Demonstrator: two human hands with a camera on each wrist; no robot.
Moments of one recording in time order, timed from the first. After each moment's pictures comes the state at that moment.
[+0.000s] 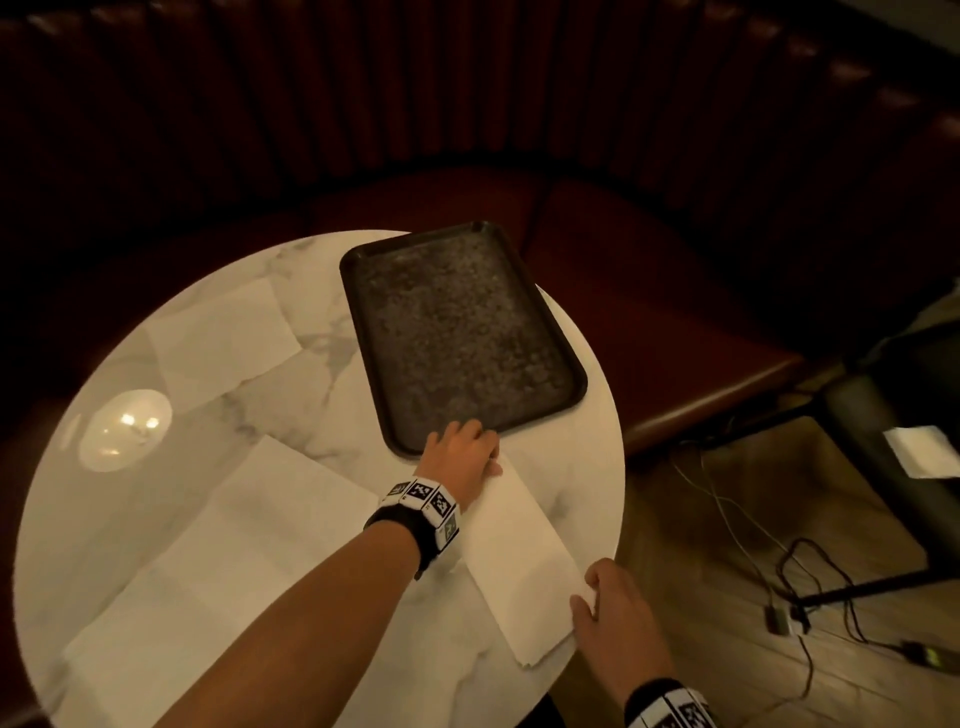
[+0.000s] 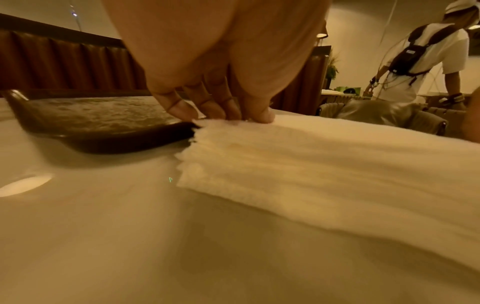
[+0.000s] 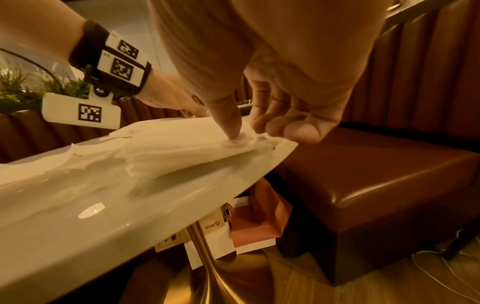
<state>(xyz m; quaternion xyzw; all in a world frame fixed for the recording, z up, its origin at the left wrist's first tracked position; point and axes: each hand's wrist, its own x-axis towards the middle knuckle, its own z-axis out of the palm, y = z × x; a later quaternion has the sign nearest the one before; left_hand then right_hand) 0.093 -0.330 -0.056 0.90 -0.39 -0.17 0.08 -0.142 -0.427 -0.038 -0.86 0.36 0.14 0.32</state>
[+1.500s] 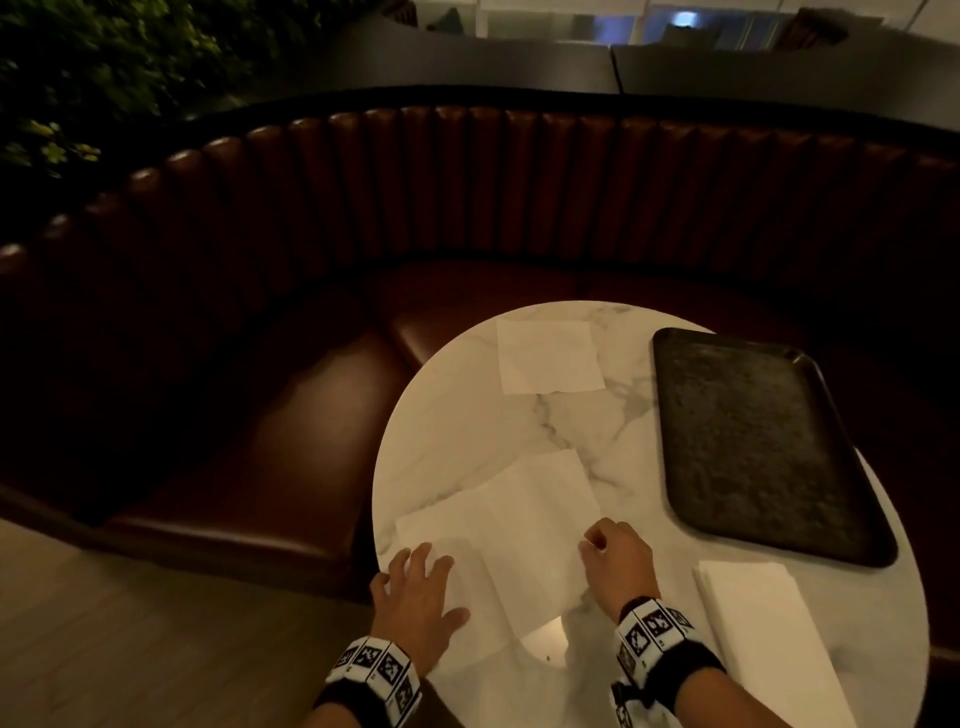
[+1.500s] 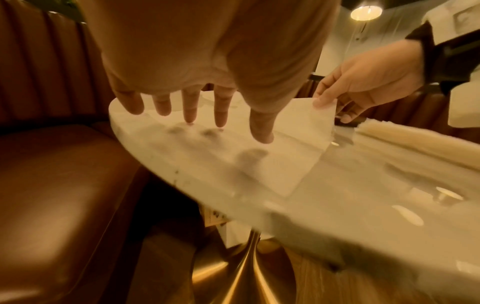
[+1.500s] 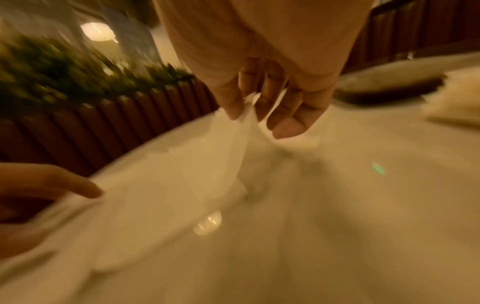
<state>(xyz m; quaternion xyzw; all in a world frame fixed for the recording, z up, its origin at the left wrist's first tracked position) -0.024 0.045 -0.040 0.96 0.03 -0.23 0.14 0.035 -0.200 -0.030 -0.94 0.11 0.09 0.31</state>
